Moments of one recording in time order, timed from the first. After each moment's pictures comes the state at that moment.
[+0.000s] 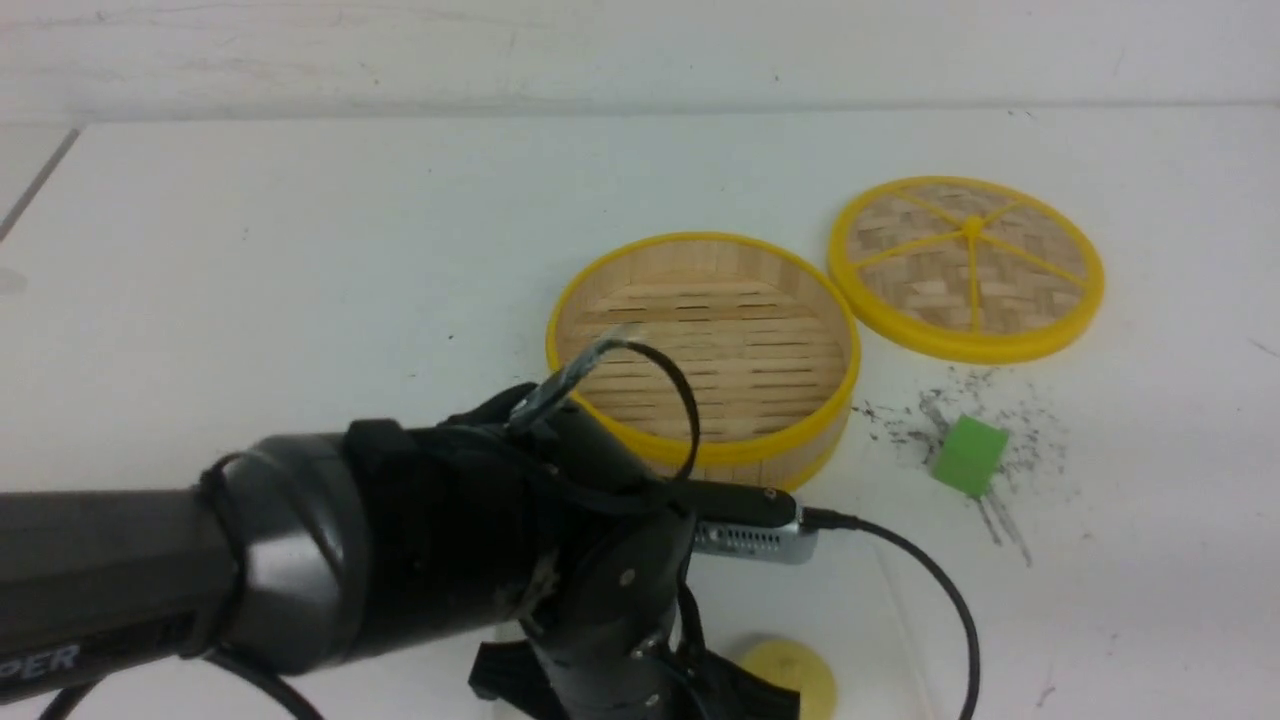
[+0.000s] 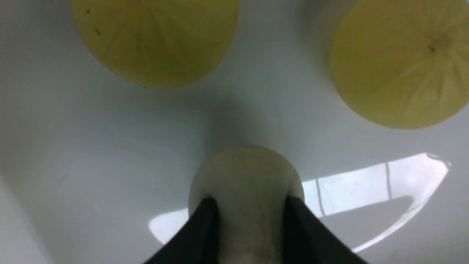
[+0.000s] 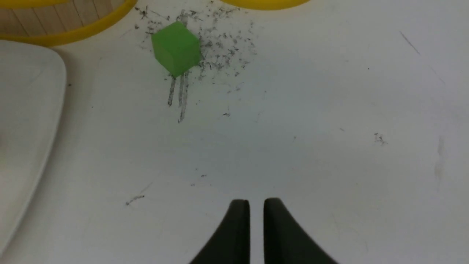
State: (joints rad) right arm 0.71 0.49 -0.52 -0.51 0.94 0.63; left arm -0.95 1.65 -1.00 -0.03 0.77 -0.67
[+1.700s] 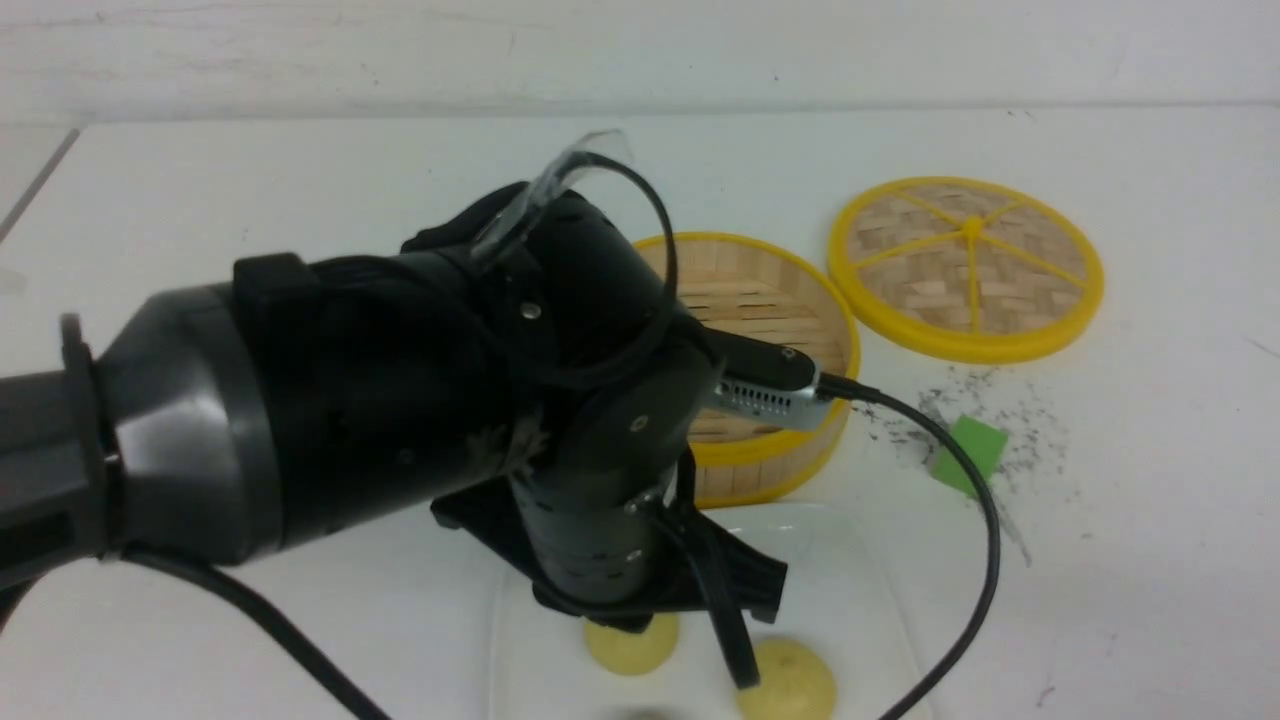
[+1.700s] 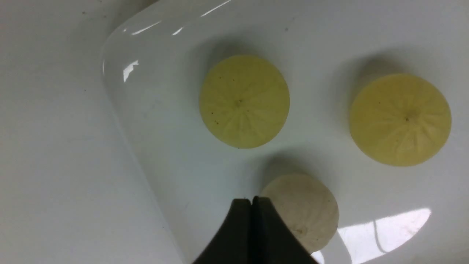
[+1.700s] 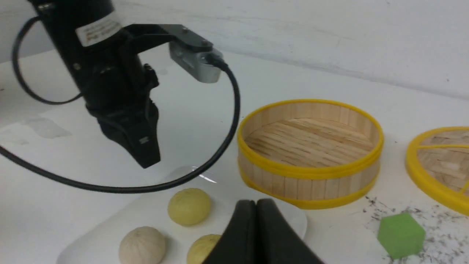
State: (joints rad) right arm 0.71 0.06 -0.30 0.02 0.41 0.09; left arm -0.95 1.59 -1.23 0.20 1.06 -0.67
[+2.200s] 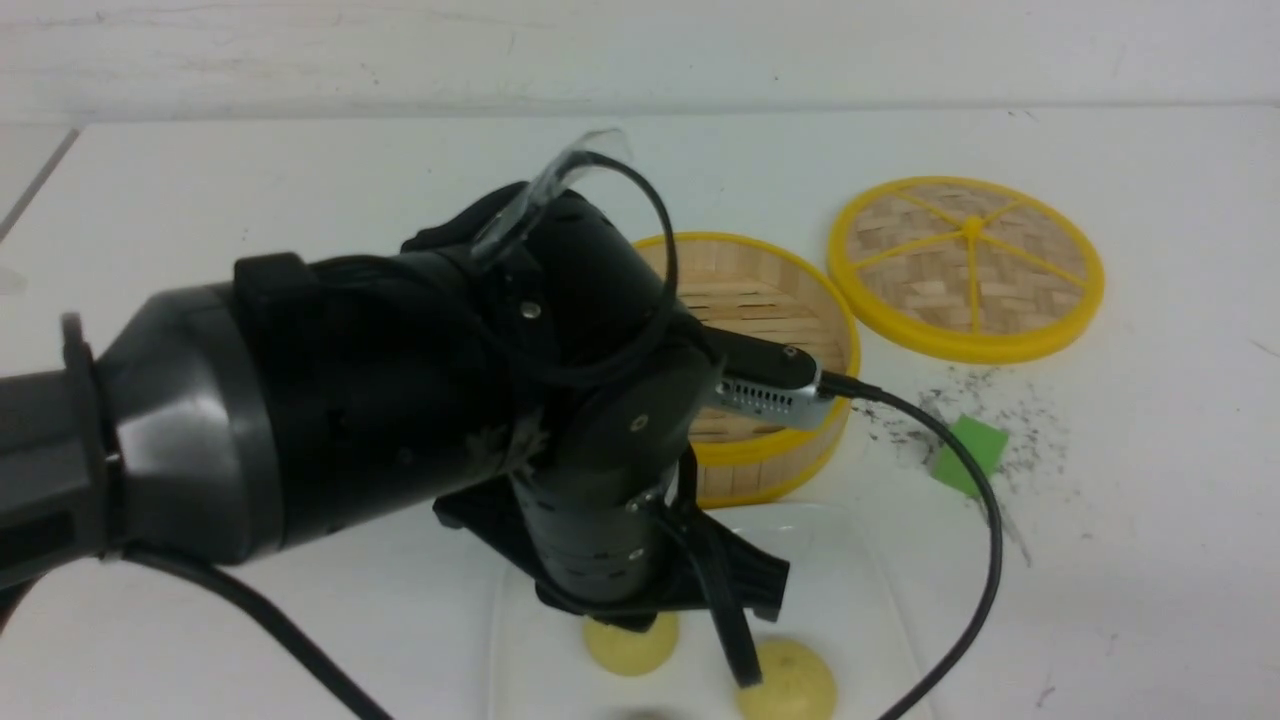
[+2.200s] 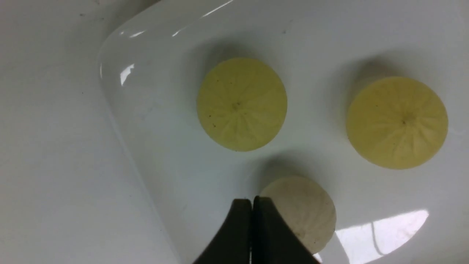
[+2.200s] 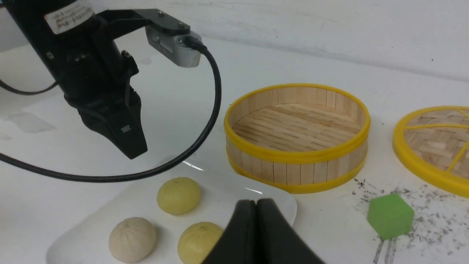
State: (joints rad) right arm 0.71 0.06 -0.30 -0.01 0.45 0.13; left arm -0.95 1.59 -1.23 0.20 1.04 -0.67
